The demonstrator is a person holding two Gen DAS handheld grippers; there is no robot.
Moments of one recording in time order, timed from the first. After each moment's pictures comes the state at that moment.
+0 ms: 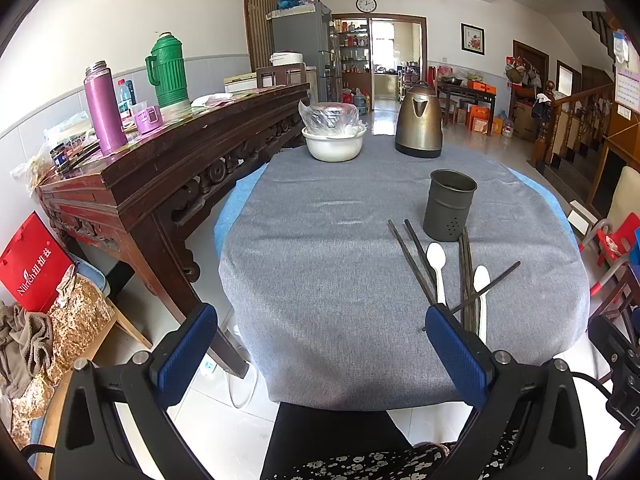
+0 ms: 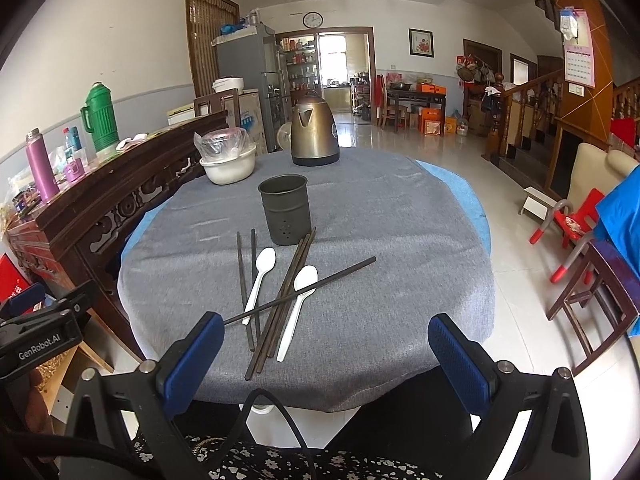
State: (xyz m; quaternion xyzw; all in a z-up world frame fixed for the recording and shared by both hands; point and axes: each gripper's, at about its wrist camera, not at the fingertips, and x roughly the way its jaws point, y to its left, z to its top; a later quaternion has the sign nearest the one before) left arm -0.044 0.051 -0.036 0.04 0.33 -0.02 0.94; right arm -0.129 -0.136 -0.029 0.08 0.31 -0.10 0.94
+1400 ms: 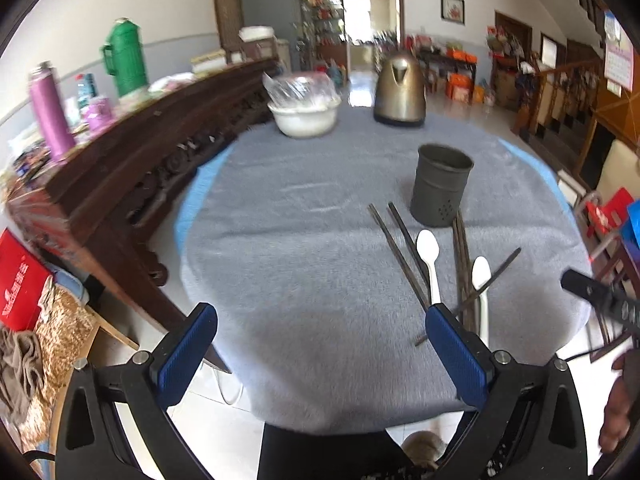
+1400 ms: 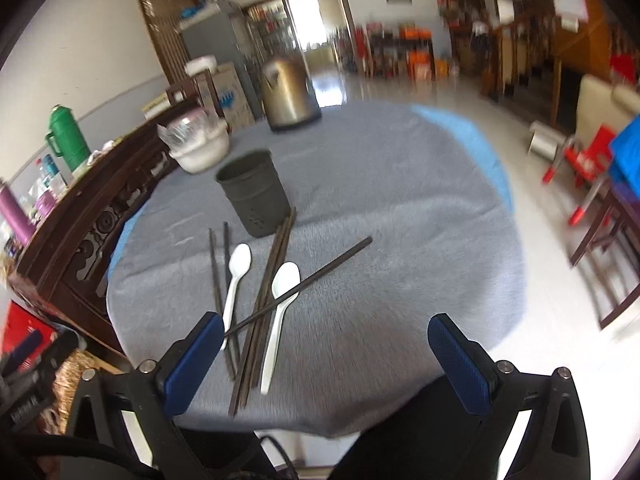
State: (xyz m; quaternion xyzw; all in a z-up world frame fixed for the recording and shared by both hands) left arm 0.029 0.025 -0.060 0.06 0.39 -0.06 0.92; right arm -0.026 -0.208 -0.072 0.19 0.41 -0.09 0.89
